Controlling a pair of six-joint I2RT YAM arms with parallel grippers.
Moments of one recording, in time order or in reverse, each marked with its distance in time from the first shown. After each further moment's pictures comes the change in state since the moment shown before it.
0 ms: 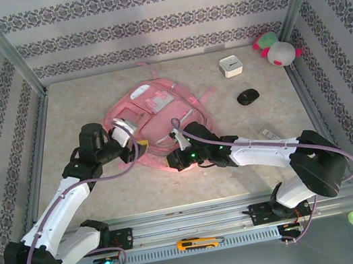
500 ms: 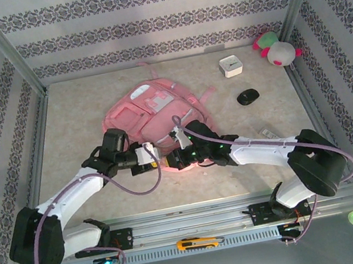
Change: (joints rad) left arm -0.110 0.208 -0.081 0.071 0.061 0.484; right arm -0.020 0.015 -0.006 0.035 -0.076 0.030
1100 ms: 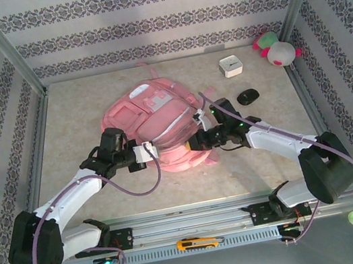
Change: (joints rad) left arm 0.014 -0.042 0.000 -0.013 -0.132 0.057; right arm -0.364 -0.083 0.031 -0.315 -0.278 -0.191
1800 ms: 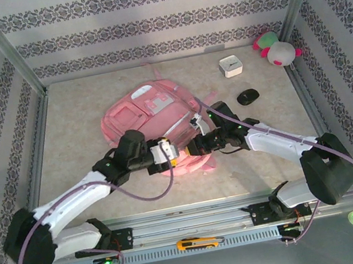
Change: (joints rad) left arm -0.286 0.042 0.071 0.097 -0.129 -0.328; right arm 0.066 -0.012 -0.005 -0.015 0.012 -0.023
